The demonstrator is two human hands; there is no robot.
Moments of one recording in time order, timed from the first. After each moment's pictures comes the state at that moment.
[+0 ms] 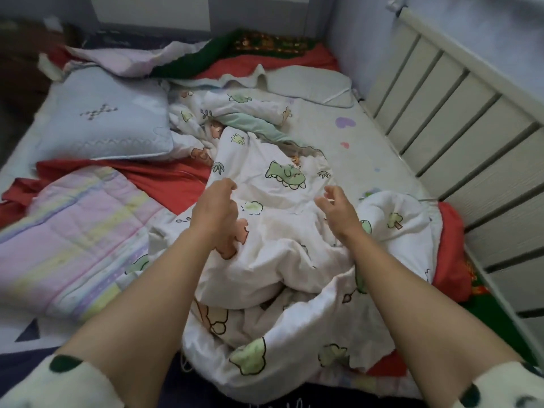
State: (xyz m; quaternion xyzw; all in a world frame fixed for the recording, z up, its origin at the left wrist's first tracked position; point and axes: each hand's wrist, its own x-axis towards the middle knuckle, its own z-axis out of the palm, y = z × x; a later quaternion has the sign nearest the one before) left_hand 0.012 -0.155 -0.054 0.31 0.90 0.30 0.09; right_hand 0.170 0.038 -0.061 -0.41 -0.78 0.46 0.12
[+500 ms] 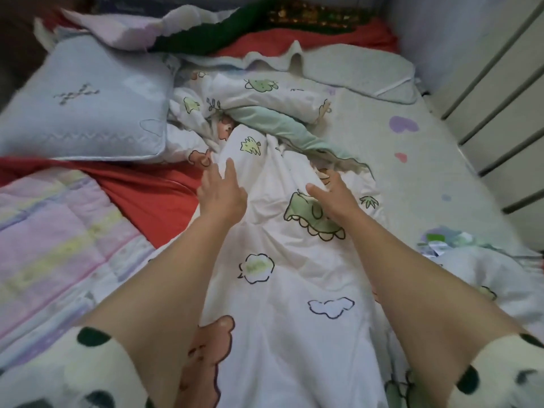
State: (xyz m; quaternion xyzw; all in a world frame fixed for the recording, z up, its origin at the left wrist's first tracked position) left_hand -0.148 -0.006 -0.175 0.19 0.96 0.18 0.10; right_hand -0.034 0.183 -0.170 -0.36 -0.84 0.41 0.00
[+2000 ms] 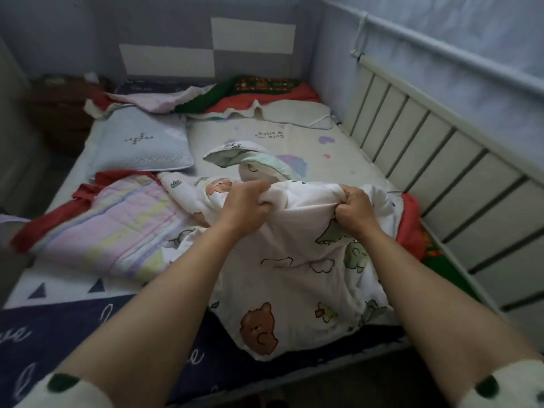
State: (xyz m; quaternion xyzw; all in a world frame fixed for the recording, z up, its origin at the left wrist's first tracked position) left_hand 0.193 -0.285 0.089 0.46 0.80 0.39 0.02; right_hand 0.332 -0.103 0.069 -0.32 -0.84 0.36 0.24
